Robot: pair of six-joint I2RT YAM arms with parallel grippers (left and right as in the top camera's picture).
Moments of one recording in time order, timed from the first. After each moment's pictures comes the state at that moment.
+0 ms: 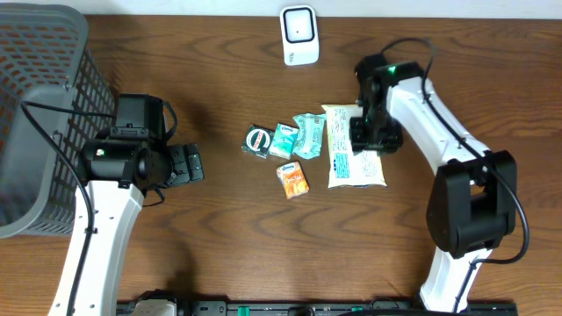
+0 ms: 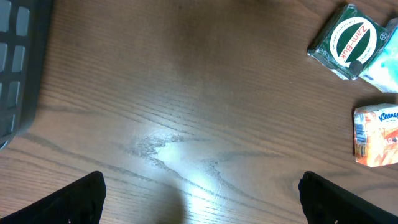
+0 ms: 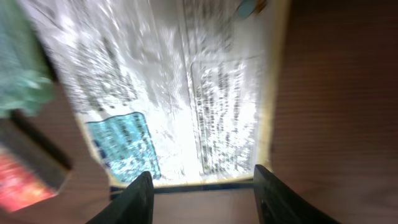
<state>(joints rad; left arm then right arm) -0.05 1.28 1.18 -1.18 -0.03 -0.28 0.27 2.02 1.64 -1.27 -0.06 0.30</state>
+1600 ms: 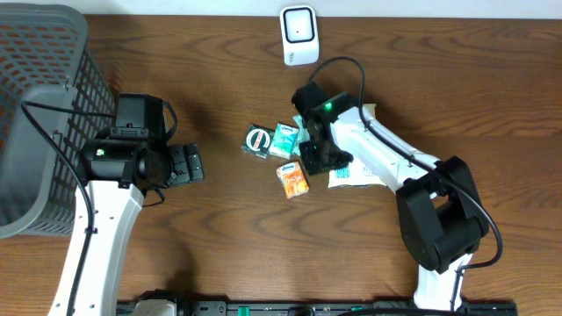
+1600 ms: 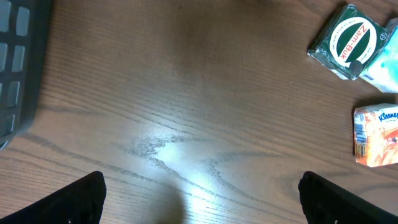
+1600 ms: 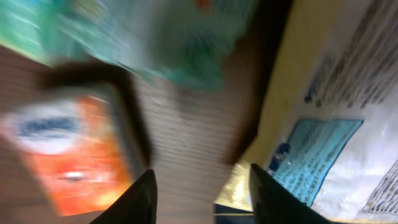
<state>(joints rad) -0.05 1.28 1.18 -1.18 -0.03 -0.28 0.56 2.02 1.48 -1.04 -0.02 0.34</state>
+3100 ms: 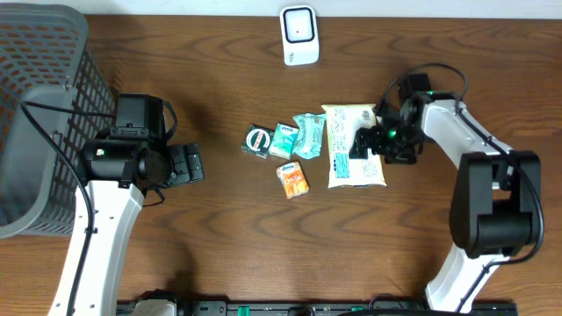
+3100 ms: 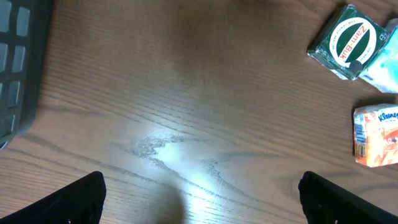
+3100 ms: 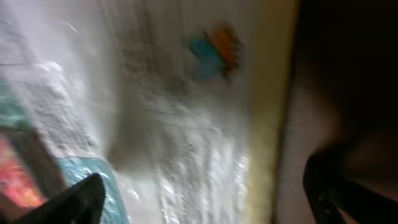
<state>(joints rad) -0.05 1.28 1.18 -1.18 -0.03 -0.28 0.07 1.98 1.29 -0.84 -0.40 0.06</state>
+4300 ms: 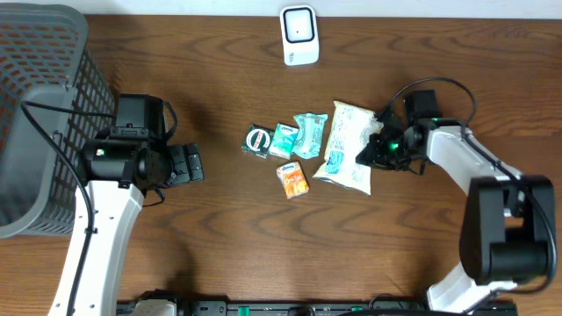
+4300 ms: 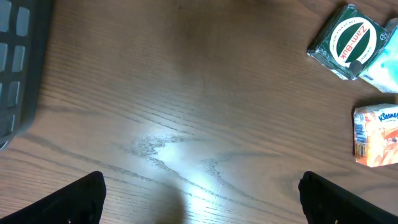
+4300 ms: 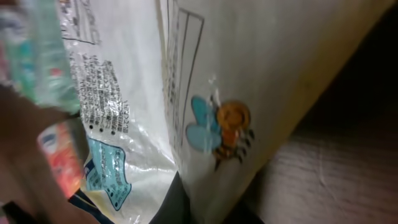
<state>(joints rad) -0.05 1.28 1.18 -1.18 -0.03 -0.28 0.07 1.80 1.07 -0.62 -0.53 0.14</state>
